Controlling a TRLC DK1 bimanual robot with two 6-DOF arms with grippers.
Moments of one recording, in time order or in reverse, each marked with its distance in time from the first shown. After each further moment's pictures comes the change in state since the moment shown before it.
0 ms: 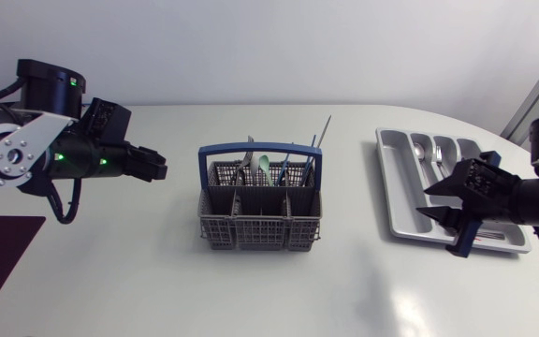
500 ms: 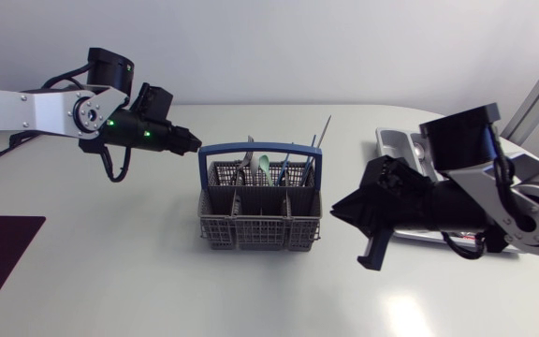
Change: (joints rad) left arm 0.005 0.383 0.310 0.034 0.287 0.014; right arm 0.573 0.017 0.000 0.129 0.081 0.510
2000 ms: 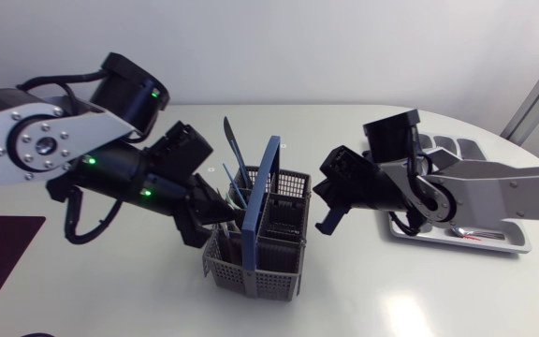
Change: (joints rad) left arm -0.342 -0.386 -0.177 -0.447 0.064 0.173; right arm 0.020 0.334 0.079 0.323 0.197 0.111
